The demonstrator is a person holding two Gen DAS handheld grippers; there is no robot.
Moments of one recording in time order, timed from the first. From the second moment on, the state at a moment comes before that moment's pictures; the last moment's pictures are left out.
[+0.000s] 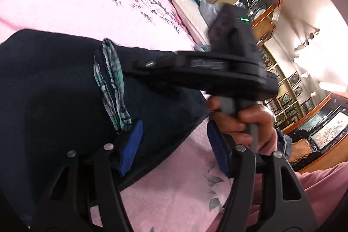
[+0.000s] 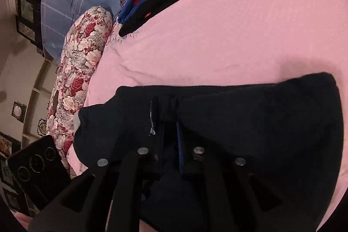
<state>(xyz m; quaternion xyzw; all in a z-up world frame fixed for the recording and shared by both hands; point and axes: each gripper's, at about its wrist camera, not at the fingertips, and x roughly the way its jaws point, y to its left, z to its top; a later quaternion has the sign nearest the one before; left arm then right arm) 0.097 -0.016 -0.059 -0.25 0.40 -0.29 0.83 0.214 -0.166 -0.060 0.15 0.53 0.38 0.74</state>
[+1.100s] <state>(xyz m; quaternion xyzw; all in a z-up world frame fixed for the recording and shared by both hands) 0.047 0.012 -0.005 -0.15 0.33 -0.15 0.92 0.145 -0.233 -0.046 0.17 0.43 0.37 0.81</state>
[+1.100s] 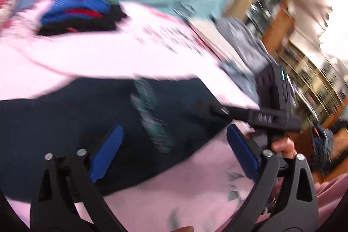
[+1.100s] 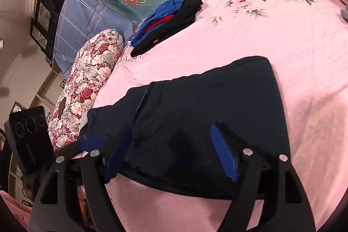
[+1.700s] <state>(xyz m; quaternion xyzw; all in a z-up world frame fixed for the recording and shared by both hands) -0.066 0.246 -0.054 -0.30 0.33 0.27 0.85 0.098 -0.142 -0.020 0.03 0.39 0.37 0.84</state>
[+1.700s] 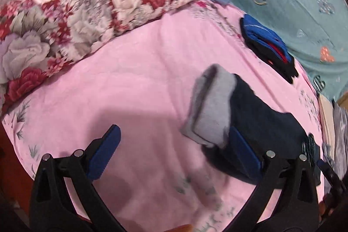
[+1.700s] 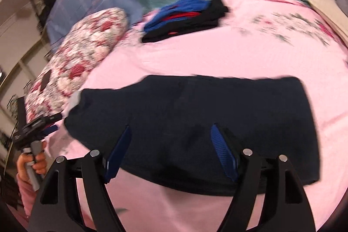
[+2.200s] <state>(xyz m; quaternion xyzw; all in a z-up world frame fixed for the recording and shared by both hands) -0.079 0.260 -0.054 -0.32 0.30 0.24 0.87 -0.002 0.089 -0.025 -0.29 0.29 0.55 0.73</state>
